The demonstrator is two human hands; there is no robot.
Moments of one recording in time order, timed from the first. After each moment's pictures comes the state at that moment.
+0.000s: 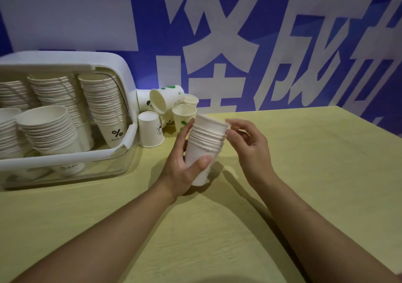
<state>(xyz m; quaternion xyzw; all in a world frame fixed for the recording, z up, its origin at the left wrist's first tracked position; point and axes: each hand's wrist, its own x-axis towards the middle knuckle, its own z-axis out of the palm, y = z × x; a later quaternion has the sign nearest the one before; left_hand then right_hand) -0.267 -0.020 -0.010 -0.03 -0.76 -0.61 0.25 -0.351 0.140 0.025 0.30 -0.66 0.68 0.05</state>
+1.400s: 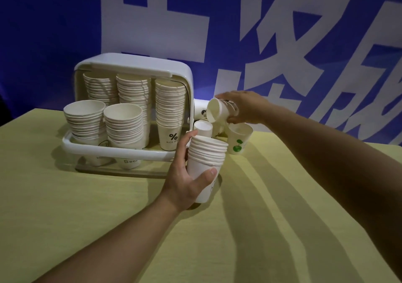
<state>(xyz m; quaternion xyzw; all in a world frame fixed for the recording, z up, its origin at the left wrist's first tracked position) -0.210 -0.090 -0.011 0.03 -0.72 -0.59 0.37 -0.470 -0.035 0.114 0.54 -0.83 0.03 0.12</state>
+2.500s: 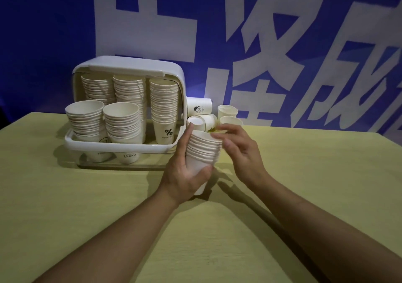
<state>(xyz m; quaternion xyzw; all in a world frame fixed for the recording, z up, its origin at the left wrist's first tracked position) -0.193 -0.079 -0.006 0.02 -0.78 -0.50 0.37 -0.318 0.051 0.027 0.47 -0.67 0.58 0.04</state>
